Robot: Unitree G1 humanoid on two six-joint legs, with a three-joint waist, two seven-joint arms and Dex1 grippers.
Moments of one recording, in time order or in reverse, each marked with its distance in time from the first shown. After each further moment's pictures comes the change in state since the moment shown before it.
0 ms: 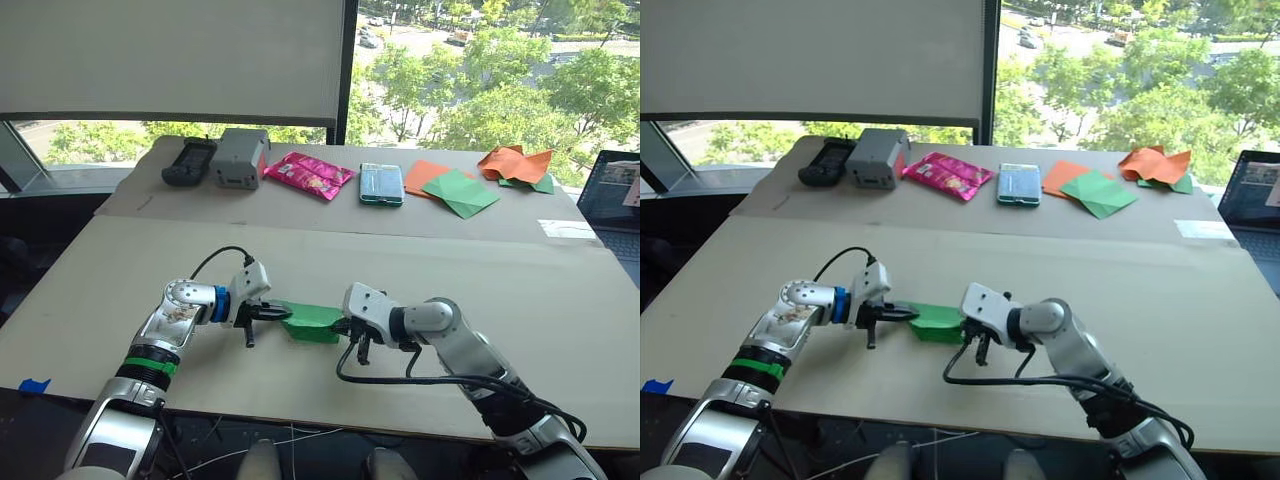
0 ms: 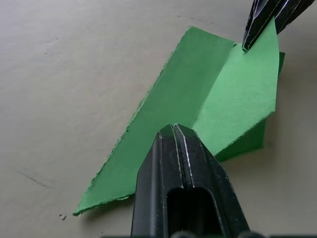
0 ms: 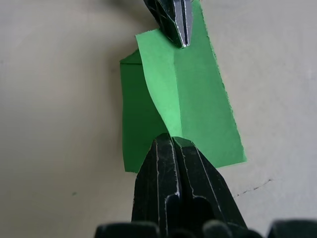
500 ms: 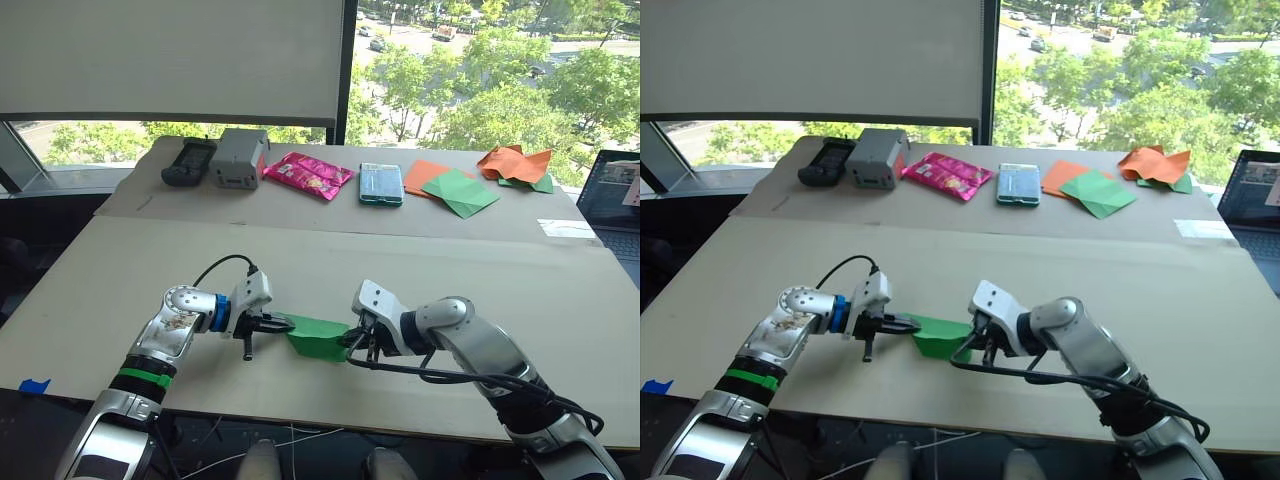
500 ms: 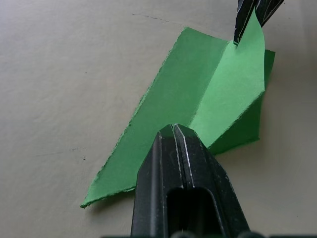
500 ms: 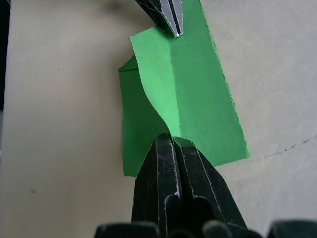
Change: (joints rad) left arm 0.054 0.013 -0.019 -0.114 -0.025 0.066 -0.059; right arm -0.040 -0.061 -0.026 -0.083 0.202 0.358 0.040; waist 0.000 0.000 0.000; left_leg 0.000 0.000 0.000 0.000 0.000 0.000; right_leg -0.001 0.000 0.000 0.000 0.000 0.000
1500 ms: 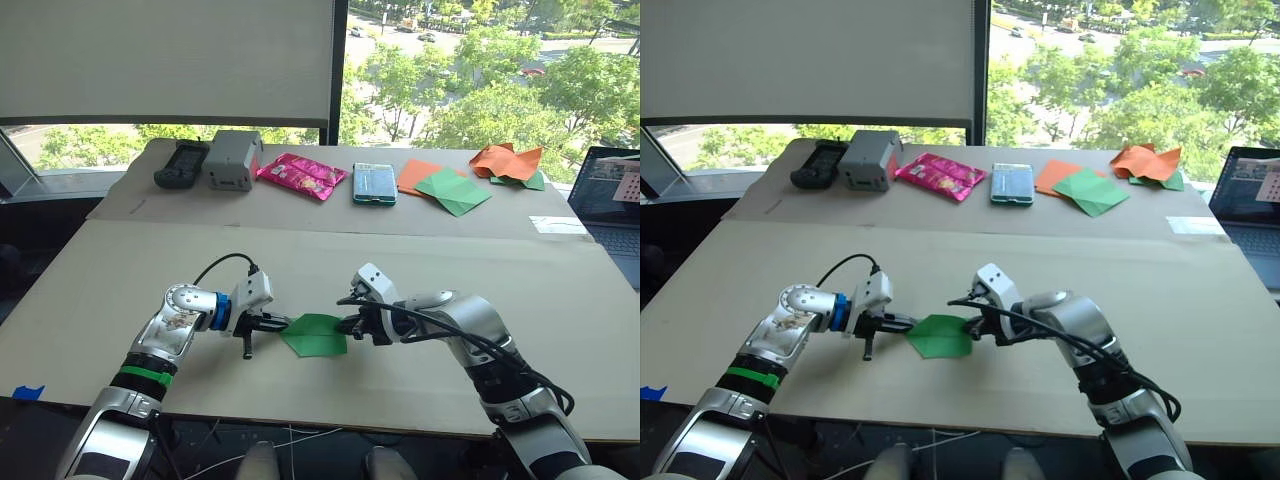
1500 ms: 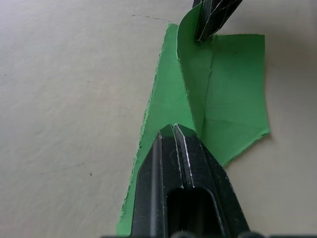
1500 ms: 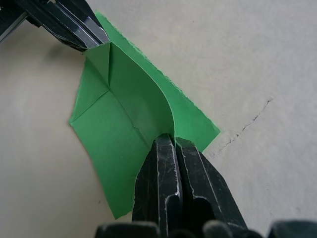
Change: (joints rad) left arm -0.015 0.001 -0.005 0.025 0.029 -0.030 0.012; right arm -0.101 0.134 -0.092 0.184 0.135 0.199 -0.224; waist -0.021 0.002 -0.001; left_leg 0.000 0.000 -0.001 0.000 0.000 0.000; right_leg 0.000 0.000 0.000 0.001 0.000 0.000
